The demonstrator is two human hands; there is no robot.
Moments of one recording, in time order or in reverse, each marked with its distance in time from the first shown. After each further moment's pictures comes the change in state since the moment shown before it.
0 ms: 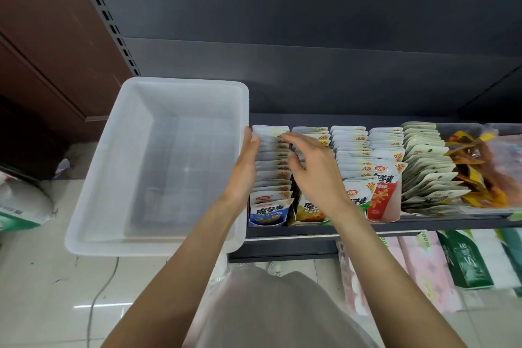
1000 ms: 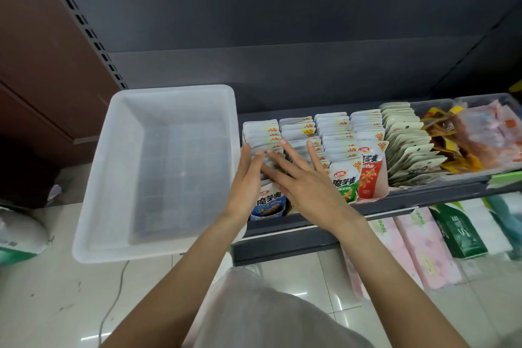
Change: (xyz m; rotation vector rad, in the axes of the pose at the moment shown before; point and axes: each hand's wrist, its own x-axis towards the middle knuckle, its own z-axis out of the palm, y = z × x) left_hand -0.034 -0.010 0.010 0.053 -0.049 0.063; right_hand -0.048 0.025 0.016 -0.521 -0.097 -0.415
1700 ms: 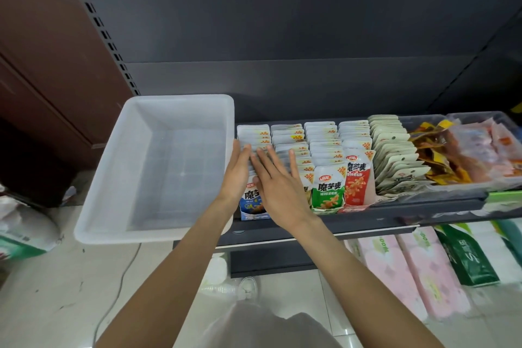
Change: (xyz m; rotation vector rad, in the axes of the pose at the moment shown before) left_hand 0.017 -0.009 0.010 0.009 0.132 0.025; right_hand 0.006 -0.023 0.018 0.003 0.019 0.208
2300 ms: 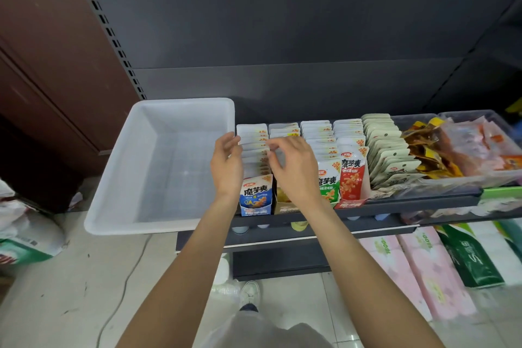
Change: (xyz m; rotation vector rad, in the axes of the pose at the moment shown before) left_hand -0.018 0.015 0.001 -0.061 0.386 0.188; right_hand 0.003 0.015 -0.043 0.437 0.412 0.167
